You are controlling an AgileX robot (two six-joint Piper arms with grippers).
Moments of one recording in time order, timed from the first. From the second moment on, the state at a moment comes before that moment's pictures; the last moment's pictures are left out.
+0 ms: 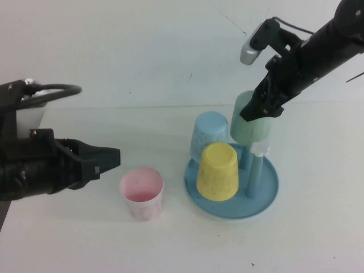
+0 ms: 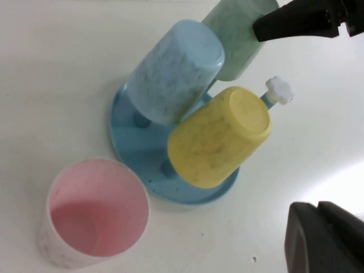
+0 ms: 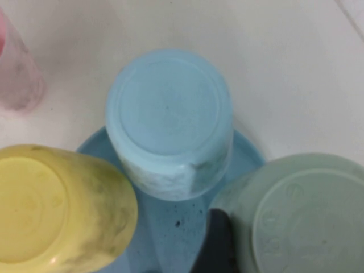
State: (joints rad) right arm 0.27 2.04 -1.81 0.50 1.02 -0.97; left arm -0.08 1.10 -0.77 -1.14 0.79 0.83
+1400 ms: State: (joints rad) right arm 0.27 1.86 -2.07 1.24 1.30 -0.72; left arm -0.08 1.10 -0.93 -1.66 0.81 0.77
